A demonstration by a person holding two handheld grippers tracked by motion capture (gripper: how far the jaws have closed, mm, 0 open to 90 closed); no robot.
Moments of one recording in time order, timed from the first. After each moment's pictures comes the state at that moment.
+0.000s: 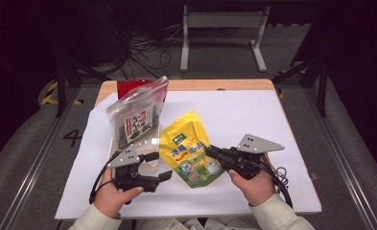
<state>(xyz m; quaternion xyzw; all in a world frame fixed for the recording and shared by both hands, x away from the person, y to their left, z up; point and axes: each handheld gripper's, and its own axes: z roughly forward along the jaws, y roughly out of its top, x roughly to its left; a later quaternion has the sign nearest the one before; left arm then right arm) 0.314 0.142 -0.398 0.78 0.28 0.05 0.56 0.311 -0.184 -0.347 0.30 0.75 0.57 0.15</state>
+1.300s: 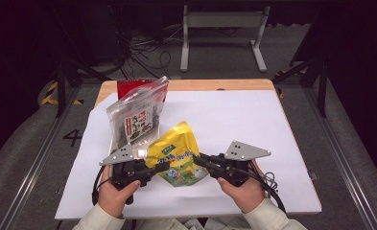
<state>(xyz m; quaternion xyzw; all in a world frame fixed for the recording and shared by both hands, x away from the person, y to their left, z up) 0.316 0.151 -0.394 0.75 0.26 0.00 0.61 0.304 -0.160 -0.360 0.27 0.76 0.58 0.12</state>
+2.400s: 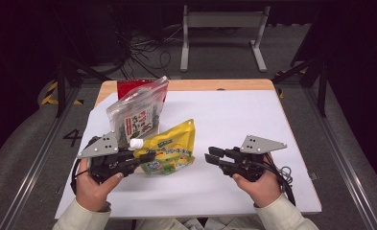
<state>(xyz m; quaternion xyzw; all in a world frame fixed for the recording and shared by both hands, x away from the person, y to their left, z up) 0.310 0.178 -0.324 0.80 0.21 0.07 0.56 0.311 -0.194 -0.347 0.27 0.77 0.57 0.11</state>
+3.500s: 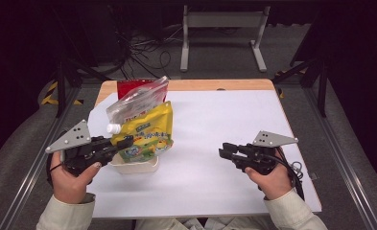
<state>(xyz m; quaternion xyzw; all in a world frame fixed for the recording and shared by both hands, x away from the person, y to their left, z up) 0.315 0.222 -0.303 0.77 0.24 0.15 0.57 0.328 -0.230 -0.357 0.32 0.76 0.55 0.12</state>
